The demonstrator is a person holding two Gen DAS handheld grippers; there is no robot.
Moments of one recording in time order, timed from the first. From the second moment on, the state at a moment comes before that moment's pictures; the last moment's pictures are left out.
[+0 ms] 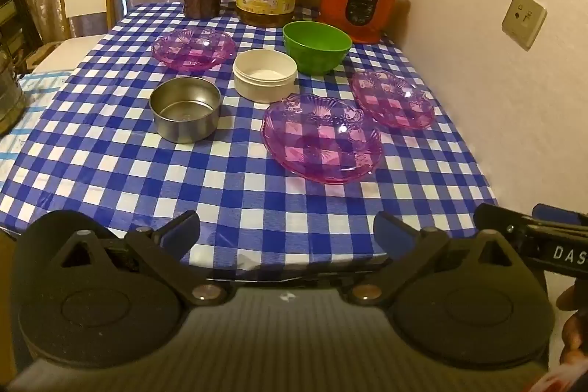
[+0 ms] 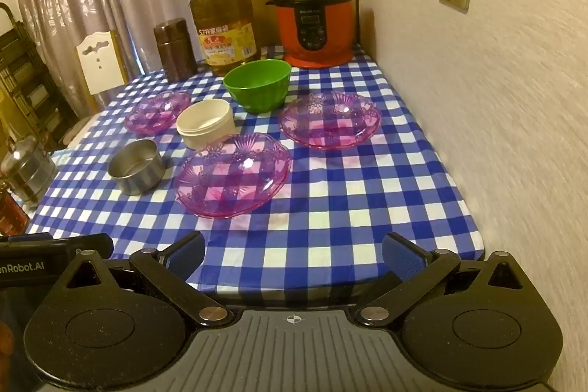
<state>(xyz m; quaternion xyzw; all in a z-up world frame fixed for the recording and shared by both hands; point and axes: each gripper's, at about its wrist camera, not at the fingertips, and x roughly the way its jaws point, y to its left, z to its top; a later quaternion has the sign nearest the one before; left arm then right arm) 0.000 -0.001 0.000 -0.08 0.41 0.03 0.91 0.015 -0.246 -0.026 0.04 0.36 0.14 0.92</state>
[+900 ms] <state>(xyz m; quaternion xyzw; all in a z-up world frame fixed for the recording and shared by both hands) 0.003 -0.004 -0.003 -0.10 0.42 0.02 0.90 0.017 -0.241 -0.028 0.04 0.37 0.14 0.92</state>
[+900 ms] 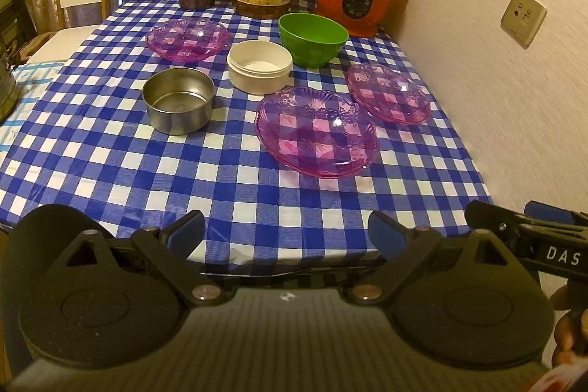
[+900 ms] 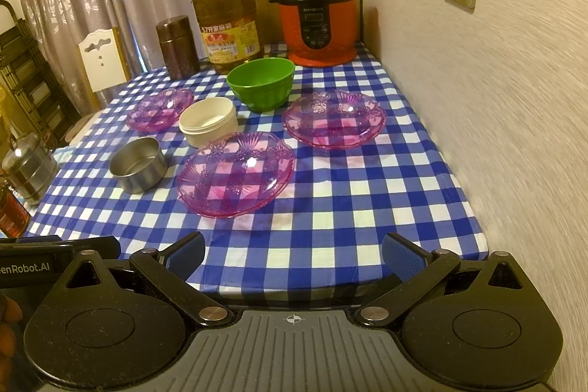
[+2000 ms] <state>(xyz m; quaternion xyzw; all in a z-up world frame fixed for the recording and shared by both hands) 0.003 -0.006 -0.007 -0.11 0.42 0.02 0.90 0.018 -0.241 -0.029 0.05 0.37 0.14 0.92</state>
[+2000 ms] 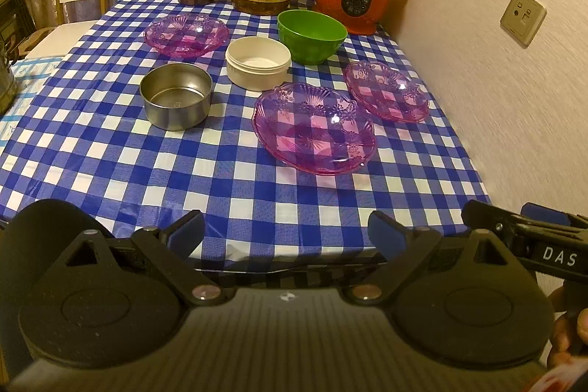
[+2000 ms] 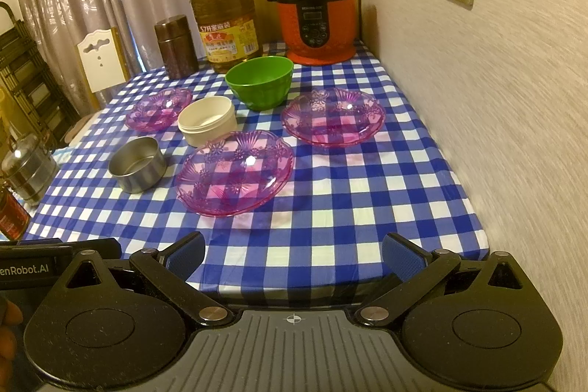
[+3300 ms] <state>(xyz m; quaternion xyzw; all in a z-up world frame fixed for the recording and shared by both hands) 0.003 -0.004 -0.010 -0.11 0.42 0.02 0.90 0.017 -0.239 -0.031 0.05 0.37 0.14 0.92</state>
